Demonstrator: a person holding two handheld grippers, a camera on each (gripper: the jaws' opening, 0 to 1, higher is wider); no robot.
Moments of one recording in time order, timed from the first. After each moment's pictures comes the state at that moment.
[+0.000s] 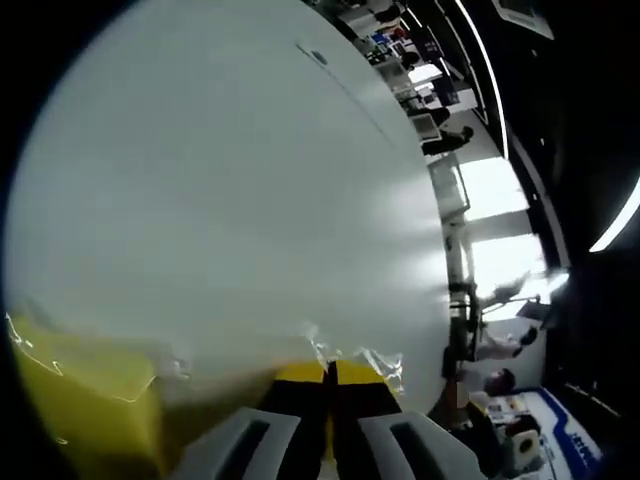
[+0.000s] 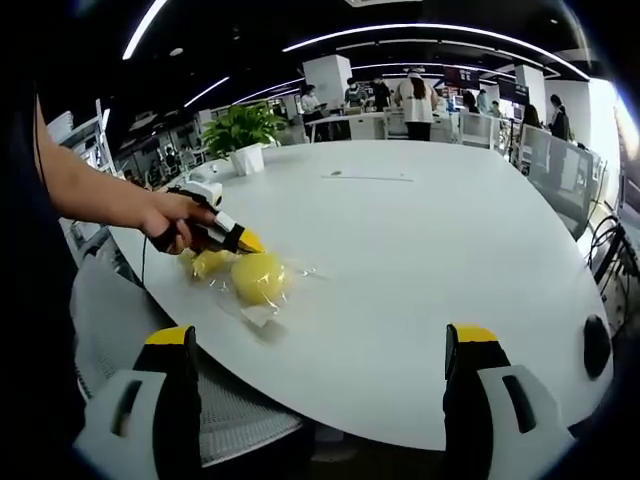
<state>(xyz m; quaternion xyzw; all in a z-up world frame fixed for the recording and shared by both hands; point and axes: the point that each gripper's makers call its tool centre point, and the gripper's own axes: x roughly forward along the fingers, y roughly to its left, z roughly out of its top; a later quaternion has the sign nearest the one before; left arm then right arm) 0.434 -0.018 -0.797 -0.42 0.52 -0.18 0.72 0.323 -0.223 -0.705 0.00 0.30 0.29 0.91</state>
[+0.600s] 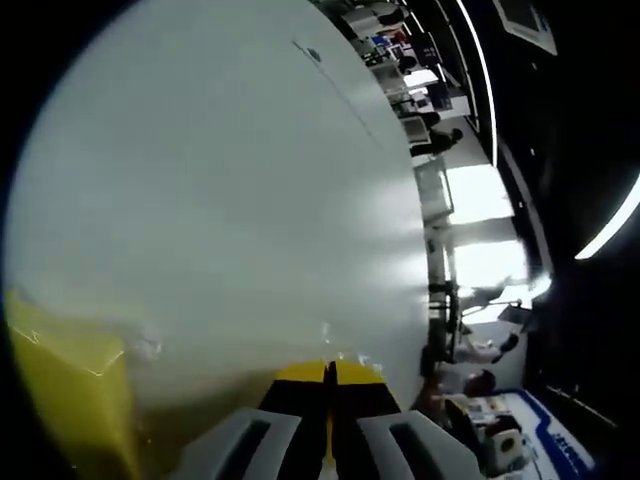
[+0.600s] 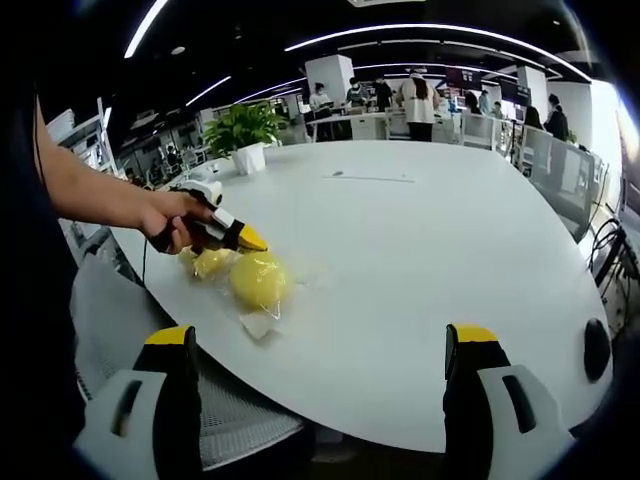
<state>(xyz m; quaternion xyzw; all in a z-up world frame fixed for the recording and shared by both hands) 0.430 -0.035 -0.777 -0.44 0.51 -0.22 0.71 0.324 -0.220 -0.703 0.00 0.29 0.29 0.91</state>
